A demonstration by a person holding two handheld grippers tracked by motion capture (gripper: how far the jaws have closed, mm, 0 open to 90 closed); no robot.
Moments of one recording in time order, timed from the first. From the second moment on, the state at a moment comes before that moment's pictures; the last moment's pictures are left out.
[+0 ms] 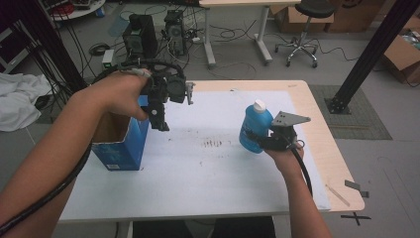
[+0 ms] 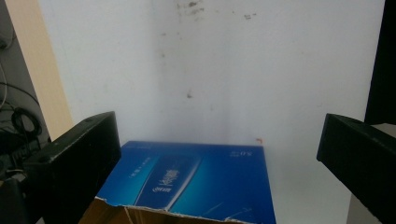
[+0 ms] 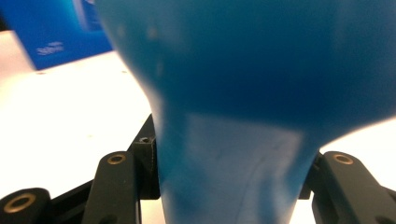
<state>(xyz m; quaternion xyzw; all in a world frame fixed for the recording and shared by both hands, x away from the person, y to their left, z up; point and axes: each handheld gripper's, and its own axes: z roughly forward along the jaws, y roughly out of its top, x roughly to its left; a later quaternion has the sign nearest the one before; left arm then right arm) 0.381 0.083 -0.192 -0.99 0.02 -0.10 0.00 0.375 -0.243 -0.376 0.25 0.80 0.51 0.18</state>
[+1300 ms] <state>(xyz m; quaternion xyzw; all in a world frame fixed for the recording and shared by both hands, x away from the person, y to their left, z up) 0.356 0.057 -0.223 -1.00 0.05 -0.05 0.01 0.346 -0.140 -0.376 0.00 0.85 0.52 0.03</state>
